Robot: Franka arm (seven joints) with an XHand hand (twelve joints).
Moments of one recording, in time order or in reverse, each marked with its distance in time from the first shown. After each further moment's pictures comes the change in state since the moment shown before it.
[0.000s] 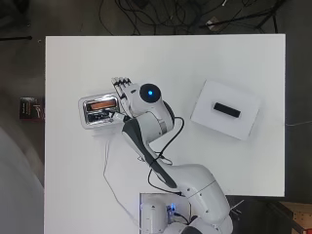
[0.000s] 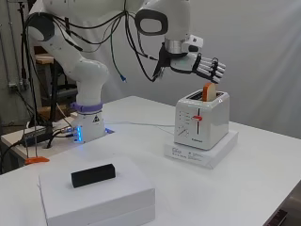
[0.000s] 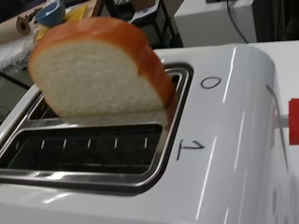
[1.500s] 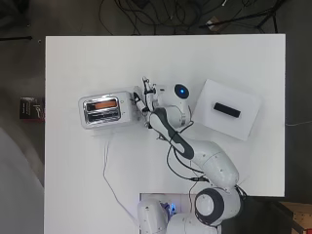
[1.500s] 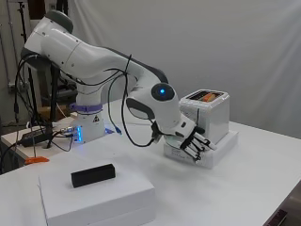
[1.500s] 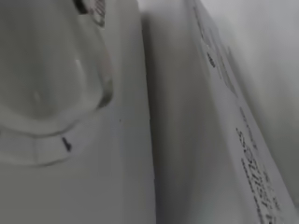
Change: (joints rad) arm 0.226 -0.214 -0.607 -0.097 -0.093 0.416 0.098
